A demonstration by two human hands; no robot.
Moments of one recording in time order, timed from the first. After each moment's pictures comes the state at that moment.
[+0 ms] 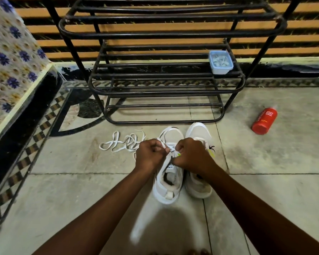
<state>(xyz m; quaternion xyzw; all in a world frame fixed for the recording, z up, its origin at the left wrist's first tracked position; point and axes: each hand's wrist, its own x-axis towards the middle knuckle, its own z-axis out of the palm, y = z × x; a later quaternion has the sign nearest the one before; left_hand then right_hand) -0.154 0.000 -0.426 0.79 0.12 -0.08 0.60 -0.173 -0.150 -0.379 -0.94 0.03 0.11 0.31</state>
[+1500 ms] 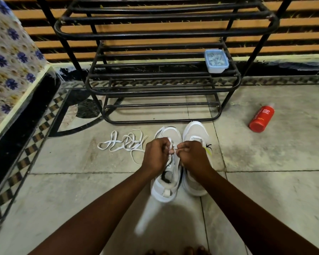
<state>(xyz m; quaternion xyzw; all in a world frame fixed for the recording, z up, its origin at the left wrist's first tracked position) -0.146 -0.019 -0.447 0.88 -0.05 -0.02 0.48 -0.177 -0.155 -0.415 -0.82 0.21 0.05 0.53</state>
